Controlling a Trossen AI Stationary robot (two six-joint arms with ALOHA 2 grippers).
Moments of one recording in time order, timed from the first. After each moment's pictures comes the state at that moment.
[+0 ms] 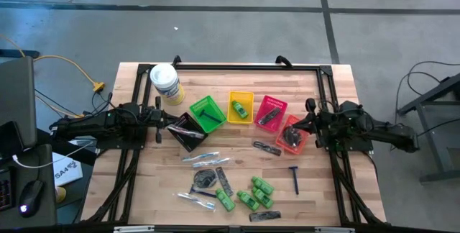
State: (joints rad) left arm 0.09 0.01 0.11 -0.30 -0.05 0.12; right arm -0.20 0.01 0.10 -0.08 -0.33 0.03
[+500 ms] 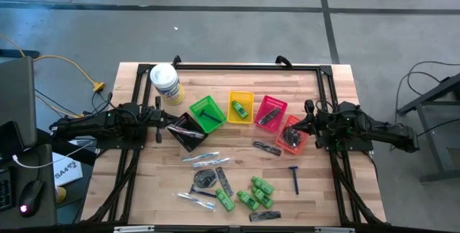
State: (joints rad) left arm 0.09 0.01 0.11 -0.28 -0.06 0.12; right arm -0.20 0.01 0.09 -0.10 -0.35 0.08
